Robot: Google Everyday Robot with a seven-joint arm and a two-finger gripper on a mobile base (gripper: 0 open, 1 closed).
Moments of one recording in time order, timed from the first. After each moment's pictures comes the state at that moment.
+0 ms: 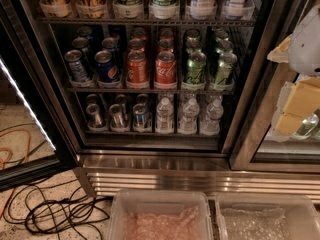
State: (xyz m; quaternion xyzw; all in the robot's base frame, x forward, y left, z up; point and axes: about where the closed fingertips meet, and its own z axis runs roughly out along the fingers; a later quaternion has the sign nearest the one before) arm 0.438 -0.217 0.976 -0.60 0.78 -0.03 0.16
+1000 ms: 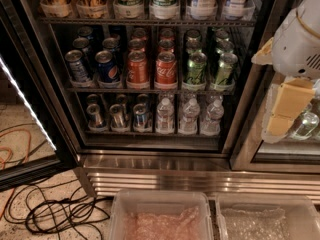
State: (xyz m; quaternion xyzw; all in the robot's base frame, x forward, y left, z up) arm 0.441 -0.198 0.970 -0.64 0.75 -0.03 0.14
